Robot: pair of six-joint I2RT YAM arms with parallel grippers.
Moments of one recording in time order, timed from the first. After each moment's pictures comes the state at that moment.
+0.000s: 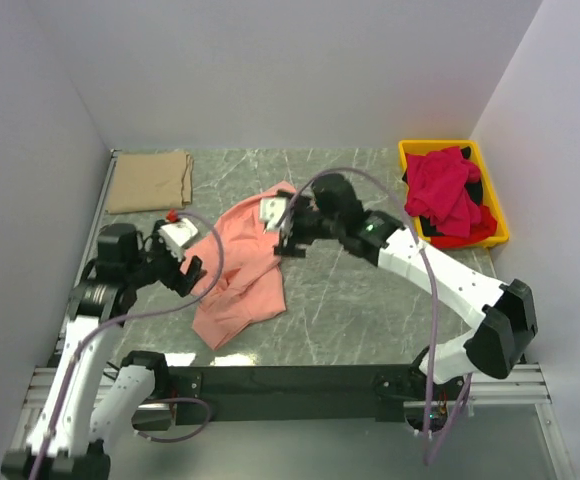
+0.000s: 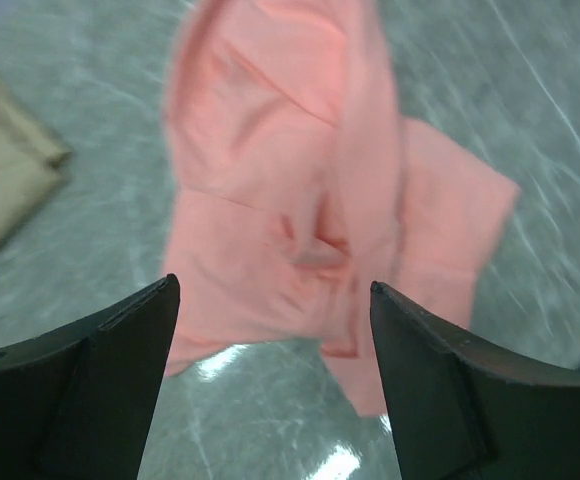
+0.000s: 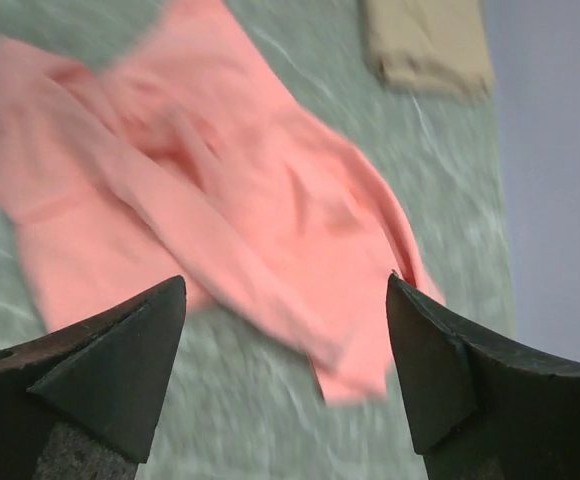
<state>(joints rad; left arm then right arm) -0.09 0.65 0.81 -0.65 0.47 0.40 0.84 1.43 1.23 -0.30 -0.40 -0.78</state>
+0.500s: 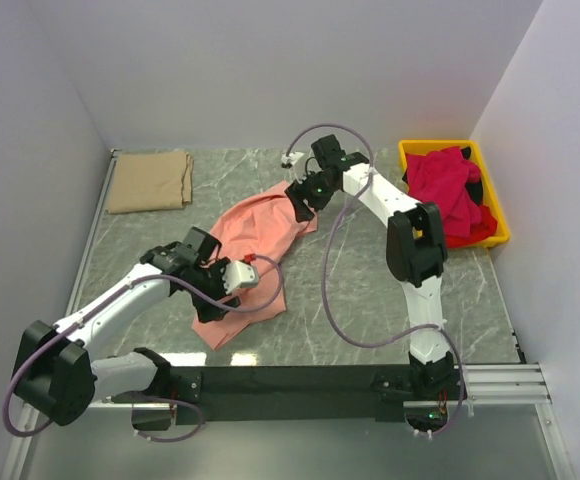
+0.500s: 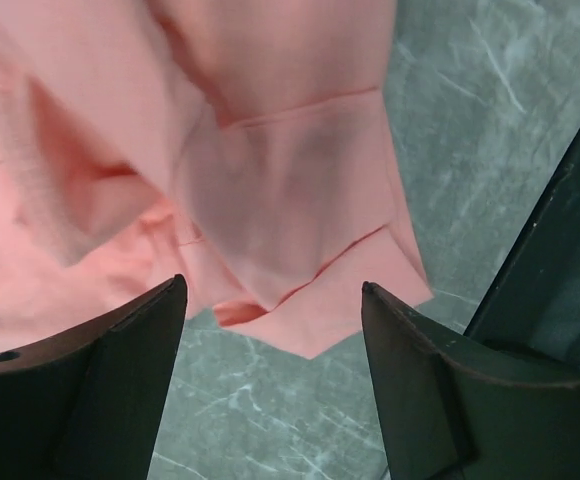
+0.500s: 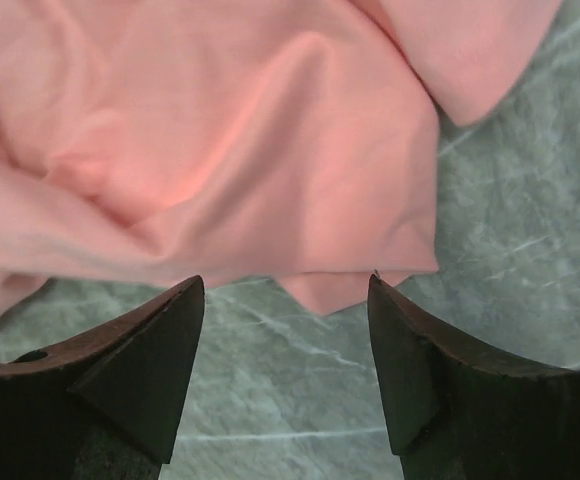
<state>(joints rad) -0.48 1.16 0.80 -0.84 0.35 0.72 0.44 2.15 1.87 -0.75 -0.43 -0.45</state>
